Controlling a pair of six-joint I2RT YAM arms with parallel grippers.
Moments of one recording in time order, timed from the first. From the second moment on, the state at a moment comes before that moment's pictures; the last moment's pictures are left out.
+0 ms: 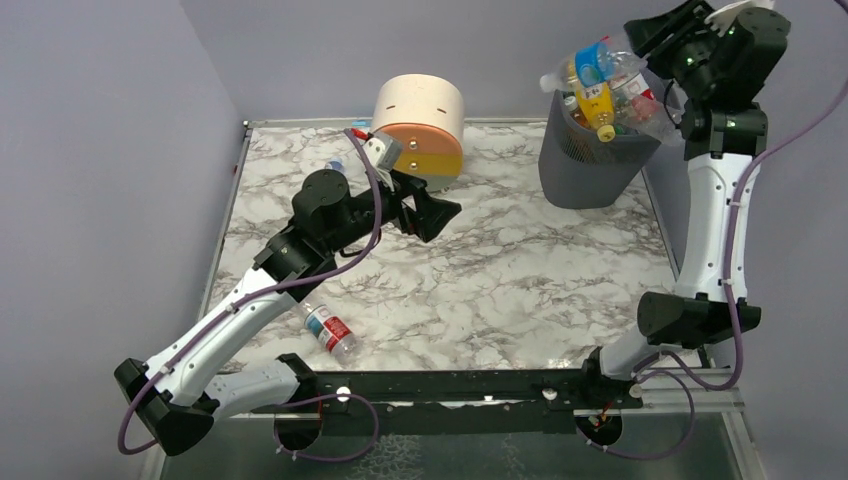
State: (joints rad) left arm -0.74 1.05 1.15 -0.13 0.21 -0.33; right arm -0.10 1.58 2.07 -0.48 -0.27 0.58
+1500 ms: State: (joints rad) left arm -0.71 1.14 1.03 -0.12 0.30 -0.33; right arm -0.16 1.90 2.22 -0.30 0.56 0.19
